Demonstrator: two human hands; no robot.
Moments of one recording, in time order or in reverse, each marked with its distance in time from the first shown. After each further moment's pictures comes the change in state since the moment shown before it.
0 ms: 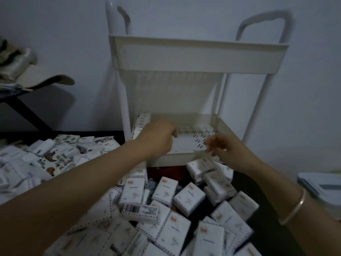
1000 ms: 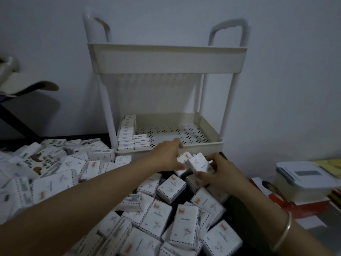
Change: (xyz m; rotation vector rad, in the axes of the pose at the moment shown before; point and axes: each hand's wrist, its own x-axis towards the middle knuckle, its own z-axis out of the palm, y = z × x) left_hand -0.016 0.071 0.040 -0.258 -0.248 -0.049; right_hand -0.076 0.019 0.013 -0.141 0.040 0.295
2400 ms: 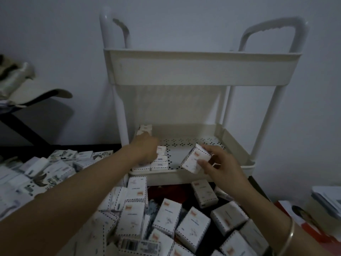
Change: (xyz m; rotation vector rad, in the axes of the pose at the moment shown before) left_hand 0.054 -0.121 -0.065 0.431 -0.052 -0.223; right_hand 0.088 -0.047 0.028 0.424 0.141 -0.363
